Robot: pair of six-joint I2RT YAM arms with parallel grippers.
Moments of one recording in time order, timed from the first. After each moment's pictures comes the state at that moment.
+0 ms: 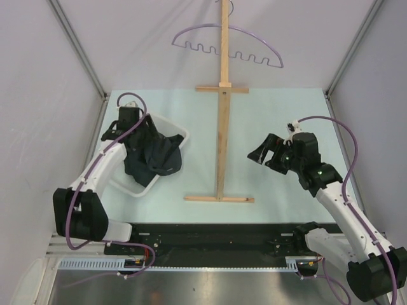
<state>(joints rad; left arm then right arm) -0.13 1.39 1.10 -0.52 -0.02 -0.52 0.32 0.92 0.82 -0.45 -0.27 0.71</state>
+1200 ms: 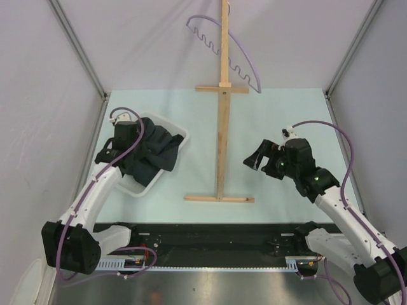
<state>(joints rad) -0.18 1.14 0.93 -0.54 -0.20 -0.49 0.44 0.89 0.77 -0.46 -0.18 0.76</state>
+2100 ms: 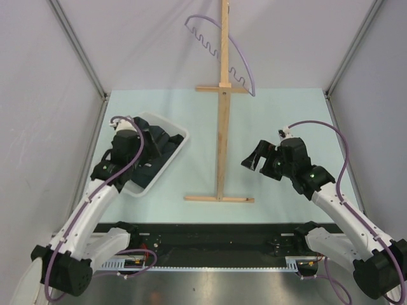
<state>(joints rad) -0.28 0.96 0.87 -0.53 -0.26 -0.48 0.46 0.93 0.77 -0.46 -0.16 0.77</state>
